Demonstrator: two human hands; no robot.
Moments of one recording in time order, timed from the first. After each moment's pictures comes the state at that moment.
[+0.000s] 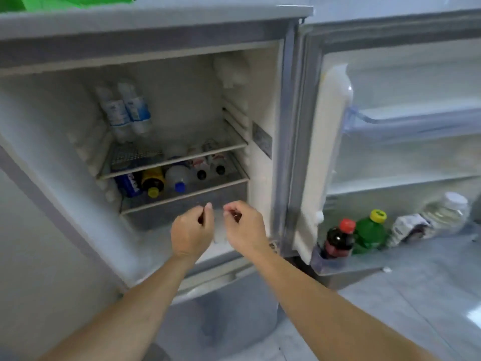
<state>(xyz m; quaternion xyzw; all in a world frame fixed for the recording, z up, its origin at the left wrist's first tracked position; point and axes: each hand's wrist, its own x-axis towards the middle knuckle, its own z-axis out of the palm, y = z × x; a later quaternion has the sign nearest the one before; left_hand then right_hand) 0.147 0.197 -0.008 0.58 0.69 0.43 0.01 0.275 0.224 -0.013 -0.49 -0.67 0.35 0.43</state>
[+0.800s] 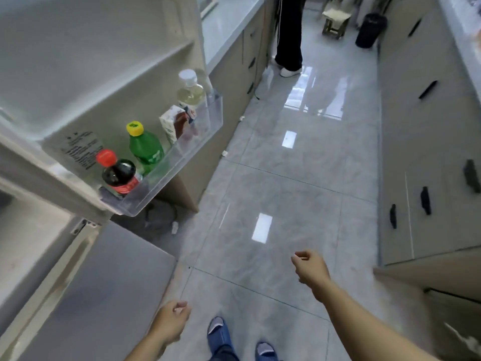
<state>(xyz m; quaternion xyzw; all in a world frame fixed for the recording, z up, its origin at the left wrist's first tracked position) 0.312 0.047 -0.271 0.54 0.65 -0.06 0.53 0.635 -0.108 -0.231 -0.85 -0.01 0.39 0.36</state>
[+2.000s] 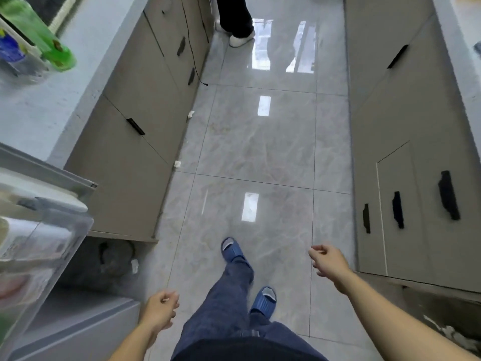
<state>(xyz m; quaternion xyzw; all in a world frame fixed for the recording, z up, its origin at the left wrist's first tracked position) 0.653 0.152 -0.283 0.51 0.69 -0.15 0.49 0.988 -0.117 -0.265 -0.83 0.10 0.42 0.34</state>
